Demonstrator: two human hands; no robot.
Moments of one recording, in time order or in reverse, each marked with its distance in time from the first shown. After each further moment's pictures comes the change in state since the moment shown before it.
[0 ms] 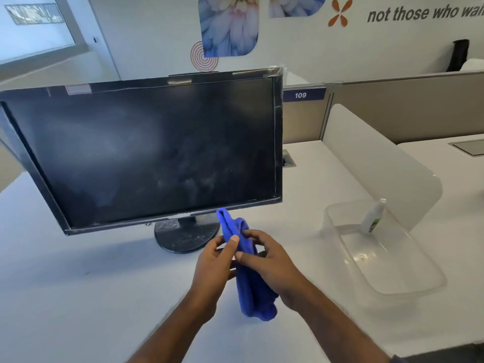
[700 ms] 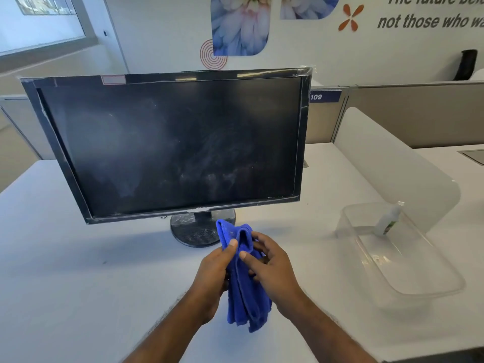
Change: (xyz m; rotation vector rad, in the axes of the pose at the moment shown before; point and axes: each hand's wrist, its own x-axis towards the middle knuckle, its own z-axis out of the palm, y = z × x) left_hand -0.002 -0.017 -0.052 -0.038 -0.110 -0.160; right_hand 0.005 0.019 0.054 0.040 0.142 -0.078
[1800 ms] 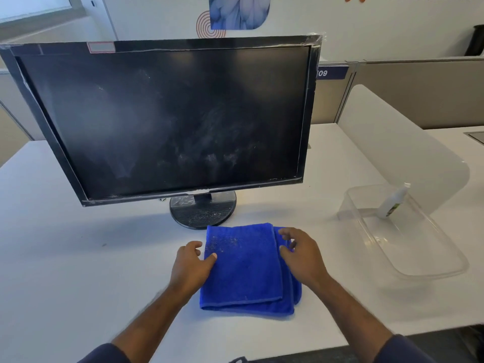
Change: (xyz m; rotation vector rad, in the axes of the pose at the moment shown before) left_hand 0.050 -0.060 -0.065 0.670 0.314 -0.072; right_hand 0.031 0.066 -0.058 -0.555 0.128 -0.014
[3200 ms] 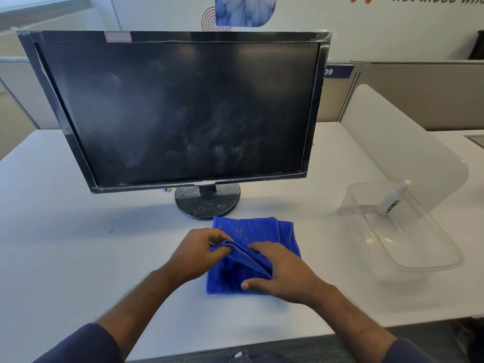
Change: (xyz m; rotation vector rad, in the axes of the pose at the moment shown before) left_hand -0.021 0.015 -0.034 0.125 -0.162 0.617; right_hand -0.052 -0.040 0.004 -0.286 -0.459 -0.304
